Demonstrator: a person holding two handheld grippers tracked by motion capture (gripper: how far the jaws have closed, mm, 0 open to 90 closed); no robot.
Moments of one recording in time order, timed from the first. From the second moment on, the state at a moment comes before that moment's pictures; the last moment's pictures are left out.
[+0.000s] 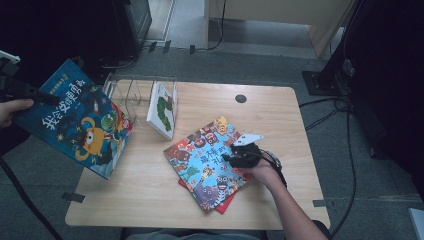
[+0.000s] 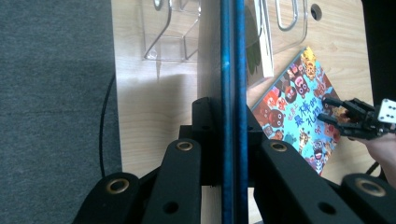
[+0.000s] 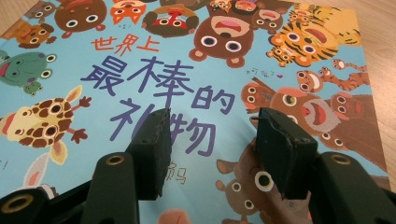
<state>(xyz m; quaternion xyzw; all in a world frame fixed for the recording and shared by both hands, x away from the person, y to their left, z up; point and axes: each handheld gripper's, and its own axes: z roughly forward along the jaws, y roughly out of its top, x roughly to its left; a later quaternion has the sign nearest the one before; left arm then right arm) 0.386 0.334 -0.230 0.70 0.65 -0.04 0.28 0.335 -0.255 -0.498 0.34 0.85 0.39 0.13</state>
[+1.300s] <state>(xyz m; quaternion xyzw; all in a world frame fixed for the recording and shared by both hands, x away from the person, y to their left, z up) 0.459 0.331 -0.231 0.67 0.68 -0.02 0.29 0.321 -0.249 -0.502 0.35 0.84 0.40 0.15</state>
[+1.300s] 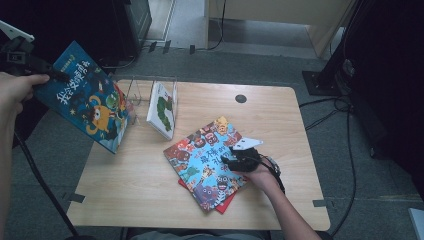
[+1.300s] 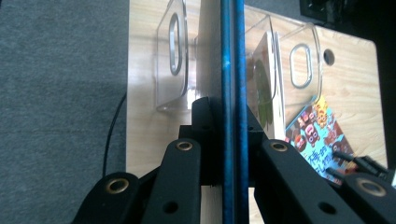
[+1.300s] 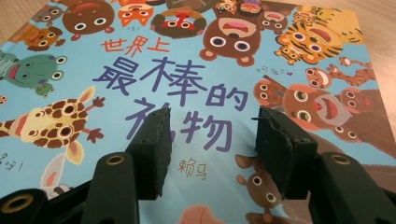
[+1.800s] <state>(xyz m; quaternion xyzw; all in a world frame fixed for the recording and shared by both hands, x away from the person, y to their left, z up) 0.485 0.332 -0.255 0.66 0.69 -0.01 0.30 0.318 -0.249 -0.501 0.35 0.84 0.39 0.15</state>
